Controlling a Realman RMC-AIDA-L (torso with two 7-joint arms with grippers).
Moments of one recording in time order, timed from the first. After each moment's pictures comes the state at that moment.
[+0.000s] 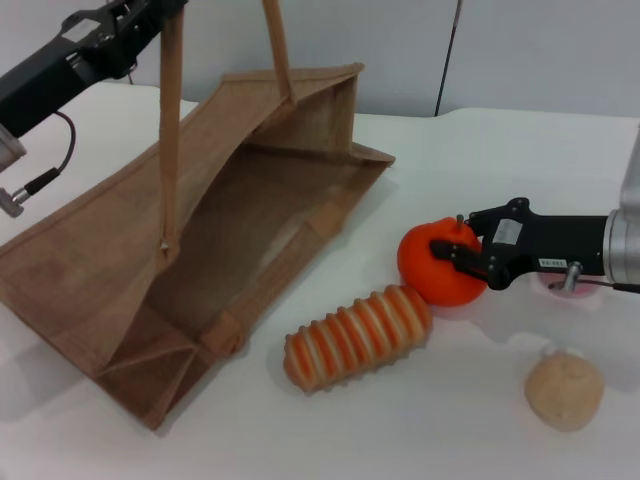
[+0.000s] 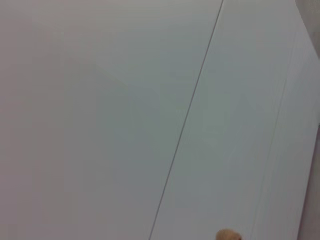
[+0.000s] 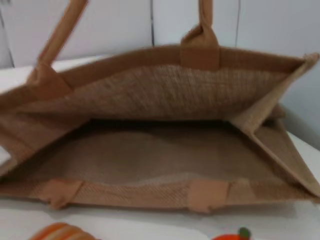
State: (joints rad) left arm -0.63 -2.02 0.15 0.47 -1.37 -1.70 1.79; right arm 0.87 2.01 -0.04 -0.27 -2.66 -1.29 1.03
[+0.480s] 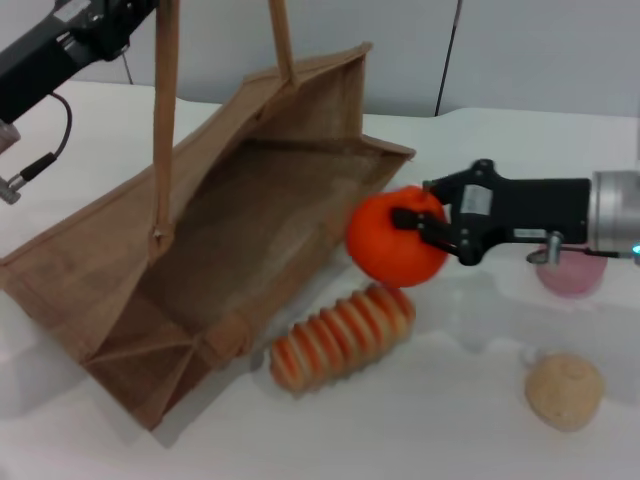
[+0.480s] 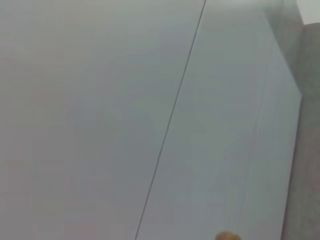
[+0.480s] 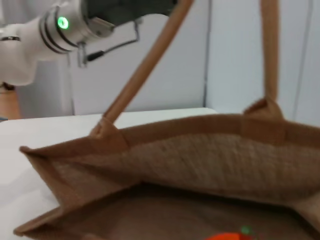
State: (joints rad) left arm -0.64 -2.02 0.15 0.47 -1.41 -1.76 1.78; right arm 0.93 2.02 -0.05 -0.28 -2.61 -1.45 0.98
